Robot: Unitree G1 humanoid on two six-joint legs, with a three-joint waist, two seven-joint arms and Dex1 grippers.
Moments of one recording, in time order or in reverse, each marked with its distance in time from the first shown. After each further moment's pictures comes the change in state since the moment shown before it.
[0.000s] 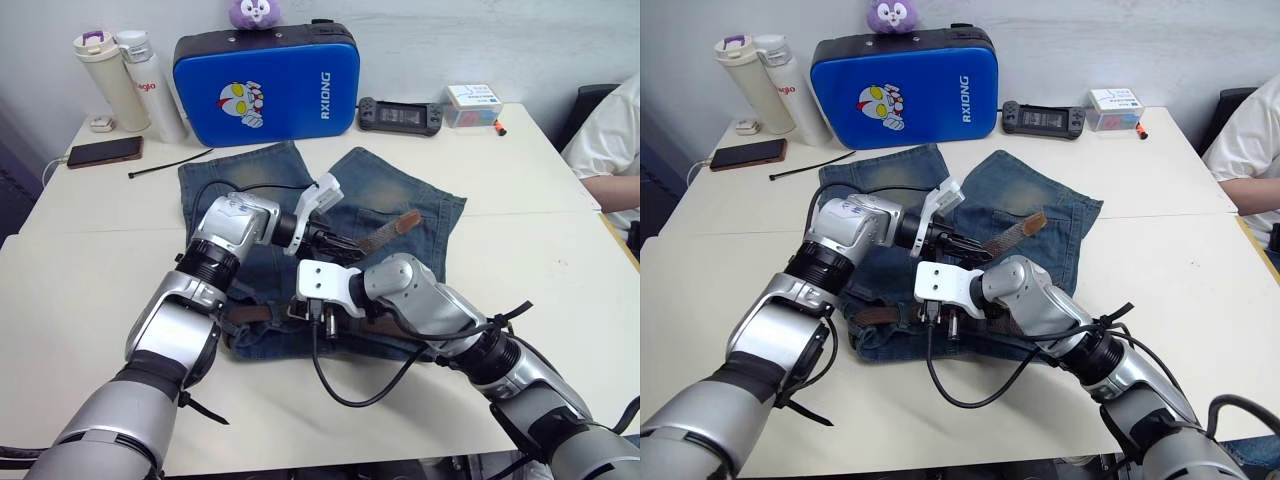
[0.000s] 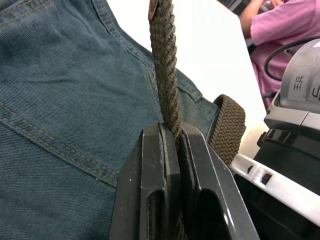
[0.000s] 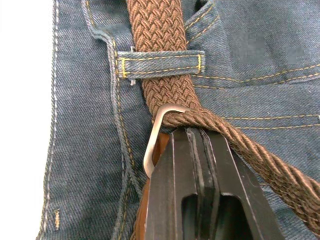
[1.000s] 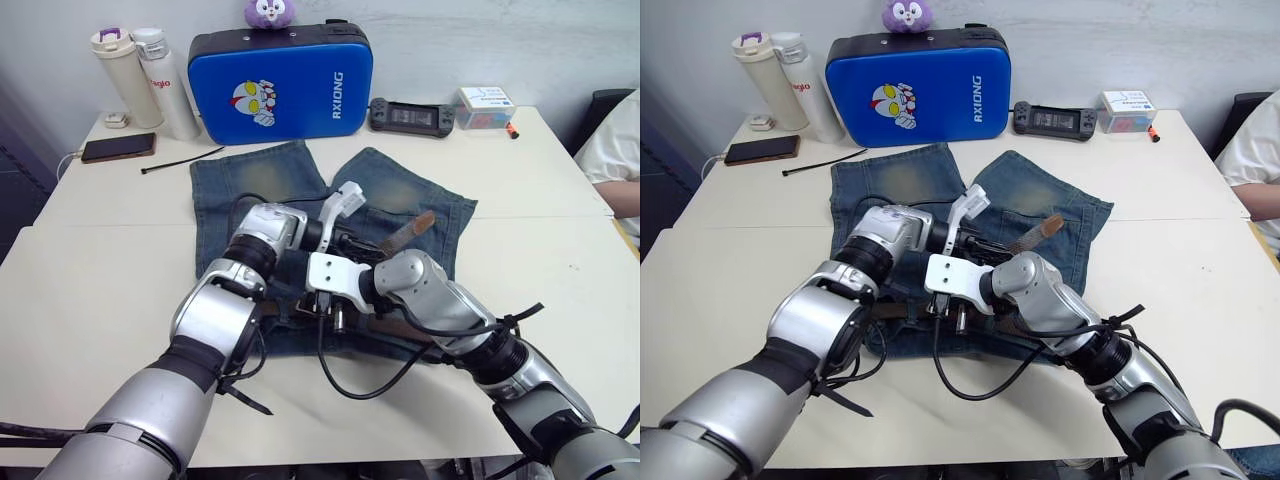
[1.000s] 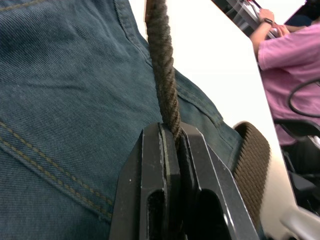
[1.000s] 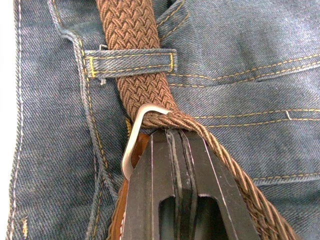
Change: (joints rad) left arm -0.154 -0.227 0.151 0.497 0.146 -0.212 0.053; right arm 0.004 -0.009 -0.055 -0.007 -0.030 0.043 0.032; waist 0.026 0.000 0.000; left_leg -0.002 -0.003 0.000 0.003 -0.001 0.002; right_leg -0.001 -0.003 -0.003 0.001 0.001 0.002
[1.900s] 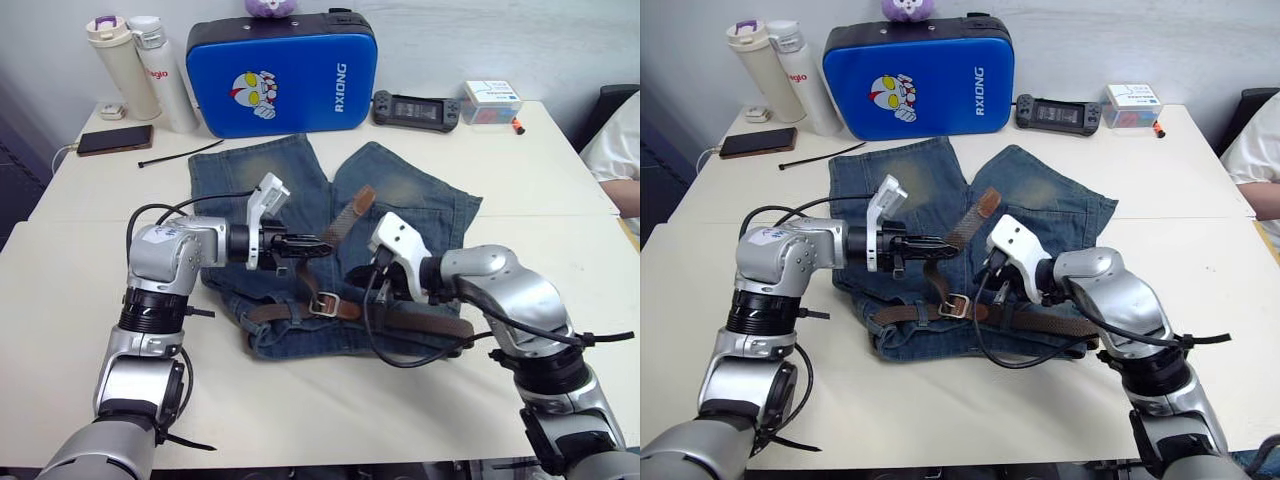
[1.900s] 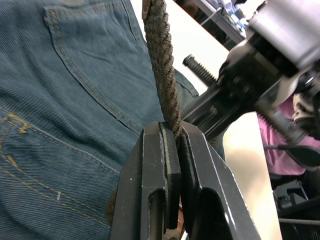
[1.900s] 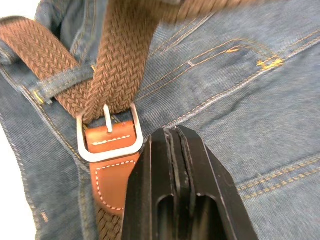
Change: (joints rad) left arm 0.458 0.350 0.113 -1.044 -0.265 0.507 0.095; right arm 0.143 -0.124 -0.439 -0.247 0.317 0.366 -0.084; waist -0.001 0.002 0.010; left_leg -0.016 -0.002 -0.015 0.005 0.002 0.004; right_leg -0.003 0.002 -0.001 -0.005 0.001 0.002
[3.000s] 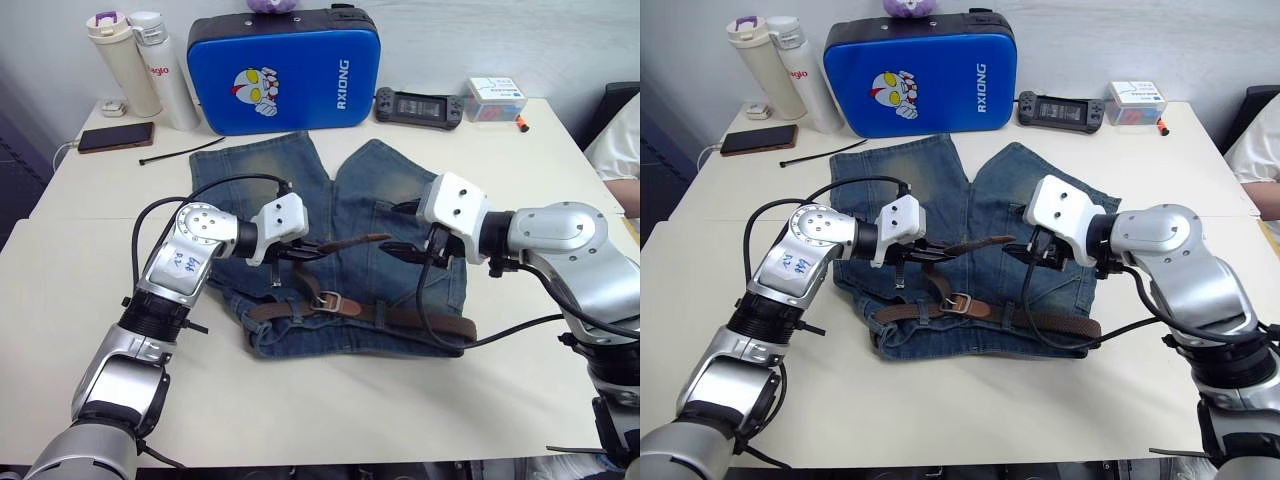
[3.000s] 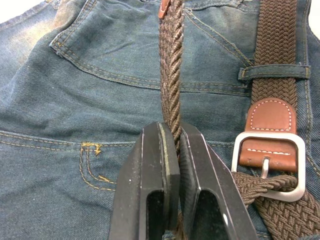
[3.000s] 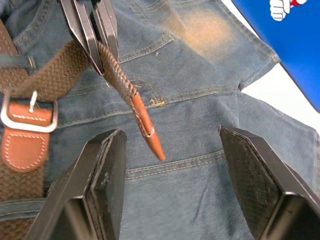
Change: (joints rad) left arm 0.022 0.101 -0.211 0.082 0.307 -0.776 -0.063; right arm -0.058 -0.279 0.020 0.056 -0.040 -0.518 0.038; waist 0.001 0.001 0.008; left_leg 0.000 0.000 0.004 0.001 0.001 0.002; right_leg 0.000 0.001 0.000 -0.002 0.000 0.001
